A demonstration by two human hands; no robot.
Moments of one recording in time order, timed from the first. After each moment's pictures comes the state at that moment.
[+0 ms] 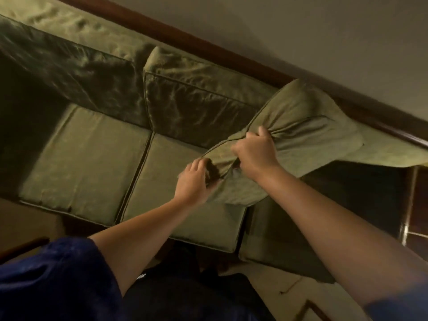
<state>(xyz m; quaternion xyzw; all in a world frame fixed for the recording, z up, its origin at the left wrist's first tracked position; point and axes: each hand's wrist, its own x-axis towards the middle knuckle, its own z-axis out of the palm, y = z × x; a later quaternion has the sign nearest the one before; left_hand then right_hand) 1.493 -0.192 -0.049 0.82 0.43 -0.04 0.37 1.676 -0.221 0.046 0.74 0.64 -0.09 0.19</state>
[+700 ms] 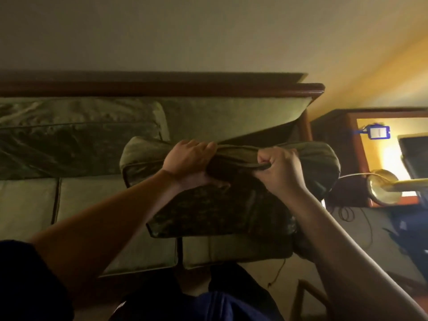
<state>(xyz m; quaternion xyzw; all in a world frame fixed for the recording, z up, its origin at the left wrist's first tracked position) 1.814 -0.400 0.082 0.99 0.02 -0.04 0.12 1.934 -0.619 0.097 0.90 0.35 -0.11 -0.25</state>
